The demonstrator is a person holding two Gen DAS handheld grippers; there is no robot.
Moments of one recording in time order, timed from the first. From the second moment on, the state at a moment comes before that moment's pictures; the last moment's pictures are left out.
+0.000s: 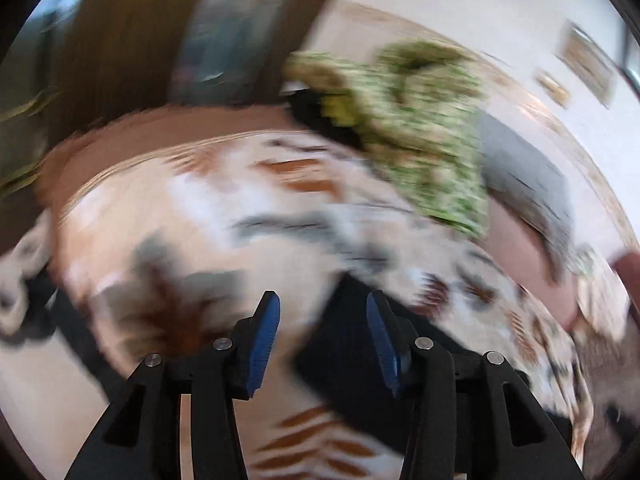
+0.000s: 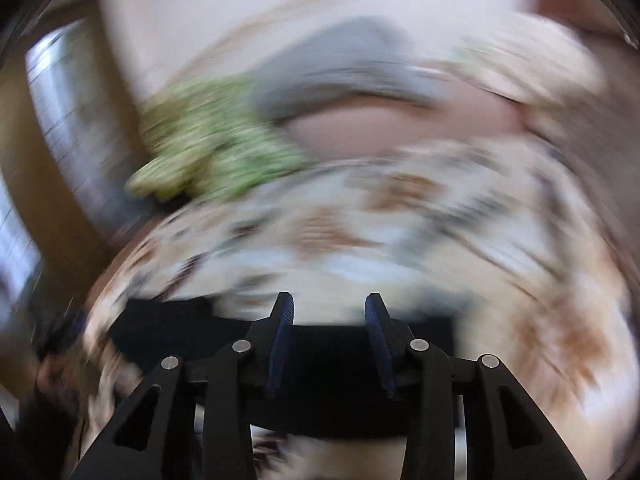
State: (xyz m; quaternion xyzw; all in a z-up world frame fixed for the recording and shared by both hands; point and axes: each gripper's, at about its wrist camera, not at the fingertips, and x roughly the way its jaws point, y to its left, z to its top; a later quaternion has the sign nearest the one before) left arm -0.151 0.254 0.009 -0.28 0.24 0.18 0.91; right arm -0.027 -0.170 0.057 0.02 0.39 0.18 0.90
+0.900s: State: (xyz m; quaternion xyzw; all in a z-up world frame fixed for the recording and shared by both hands) left arm -0.061 0.237 -0.064 -0.25 0.30 0.16 0.91; right arm 0.056 -0.016 -0.048 -0.08 0.47 0.21 0.85
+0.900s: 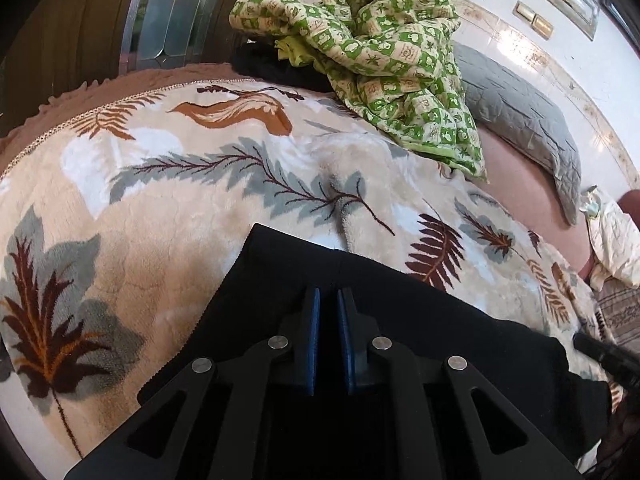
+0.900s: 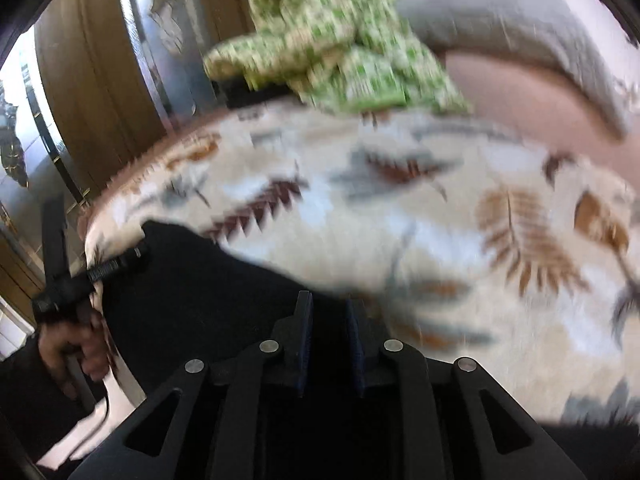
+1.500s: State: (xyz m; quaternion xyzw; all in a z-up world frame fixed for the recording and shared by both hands) left arm -0.048 0.165 -0.001 -0.17 0.35 0.01 0.92; right arm -0.004 -0.228 0.010 -0.07 0.48 0.08 0.87
